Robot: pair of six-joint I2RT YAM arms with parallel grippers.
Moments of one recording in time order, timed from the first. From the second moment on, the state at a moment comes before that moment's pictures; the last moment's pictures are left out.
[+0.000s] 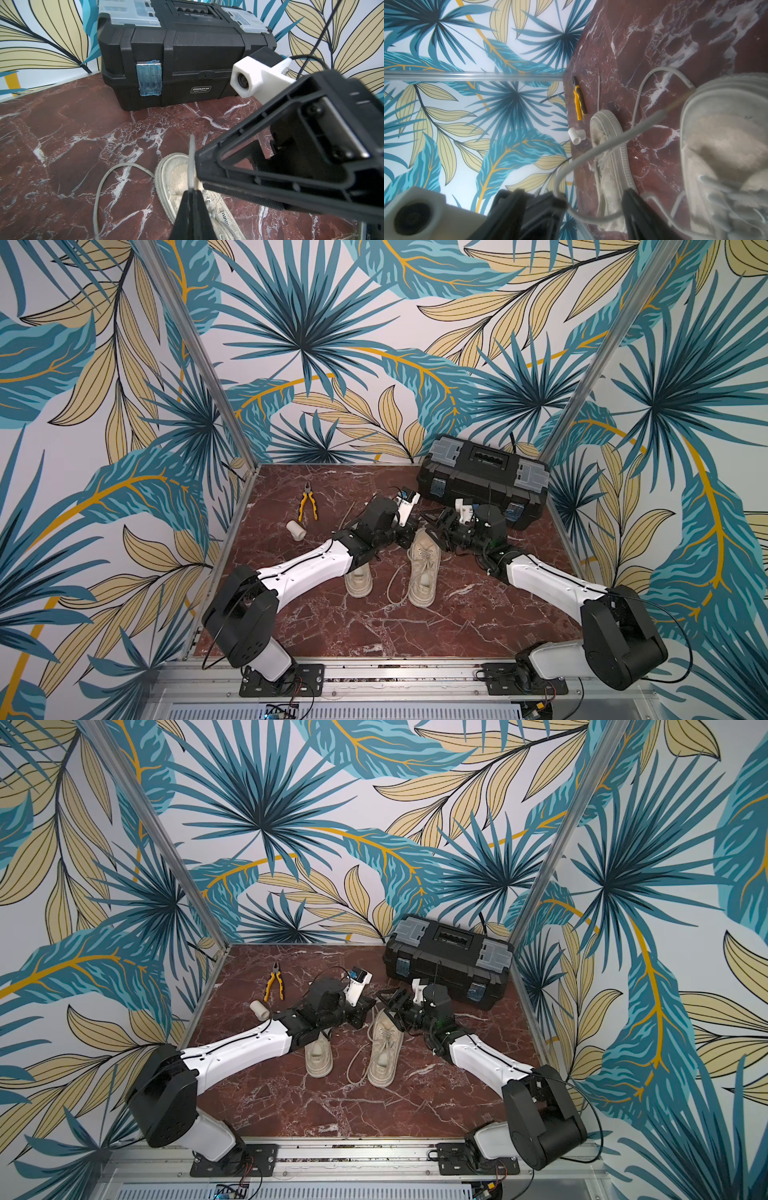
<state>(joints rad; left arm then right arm) -0.72 1.57 1.09 0.03 0.13 -0.18 0.38 1.41 0.74 0.36 -0.45 1.33</state>
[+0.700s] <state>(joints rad) -0.70 1.51 0.97 0.12 0.19 -0.17 0.39 1.38 0.82 0.26 -0.39 1.26</state>
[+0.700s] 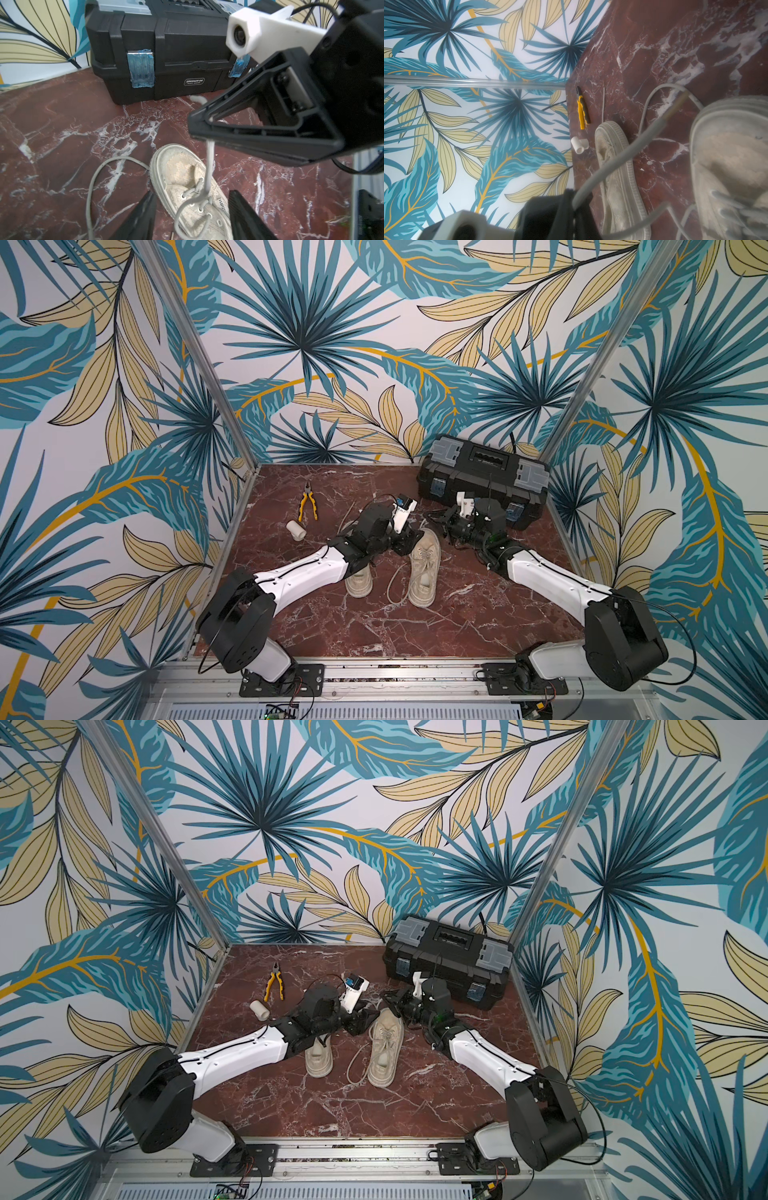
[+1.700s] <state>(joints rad) -0.67 1.69 0.95 0.43 0.46 -0.22 0.39 1.32 0.86 0.10 -0.36 1.14</state>
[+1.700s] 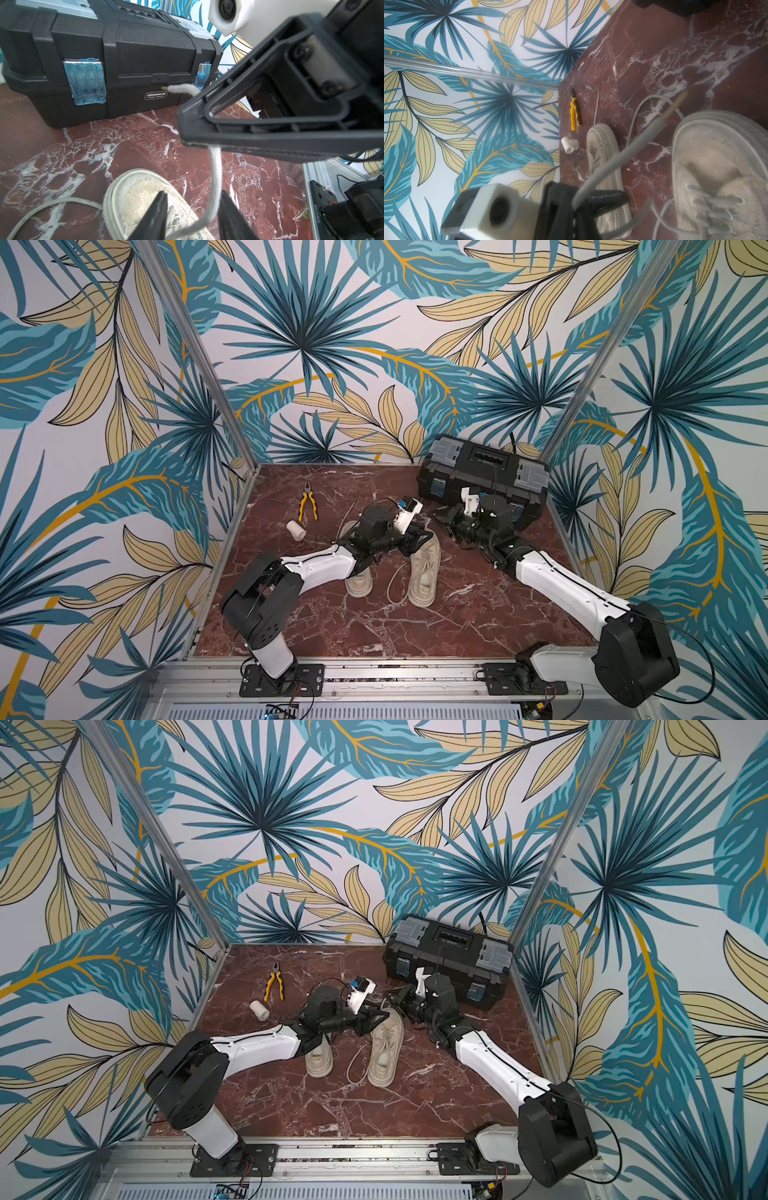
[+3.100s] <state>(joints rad) -0.41 1.96 1.19 0.33 0.90 -0.44 1.00 1.48 1.08 -0.58 0.20 0.72</state>
